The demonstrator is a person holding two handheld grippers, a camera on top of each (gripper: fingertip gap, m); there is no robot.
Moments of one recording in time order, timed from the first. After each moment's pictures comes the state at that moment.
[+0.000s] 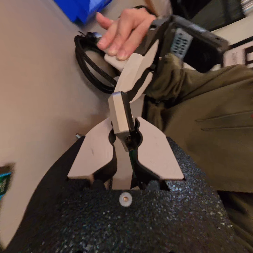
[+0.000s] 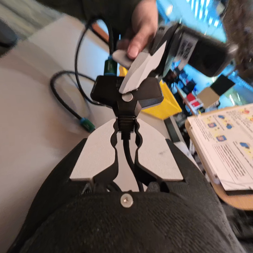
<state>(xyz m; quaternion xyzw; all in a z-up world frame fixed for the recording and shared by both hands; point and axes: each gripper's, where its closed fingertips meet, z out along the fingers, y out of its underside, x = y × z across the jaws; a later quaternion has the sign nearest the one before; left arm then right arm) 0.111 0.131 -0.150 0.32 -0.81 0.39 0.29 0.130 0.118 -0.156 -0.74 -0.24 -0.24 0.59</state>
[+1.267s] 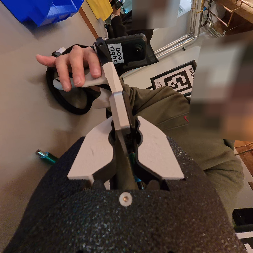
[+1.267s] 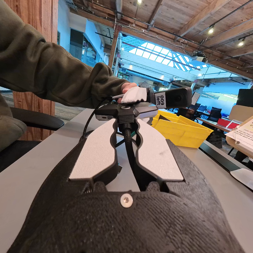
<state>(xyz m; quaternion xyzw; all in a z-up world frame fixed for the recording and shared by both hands) 0.098 0.131 -0.138 0.30 -0.68 0.50 0.45 0.107 0.116 -0.139 -0.61 -0.15 -0.03 0.78</state>
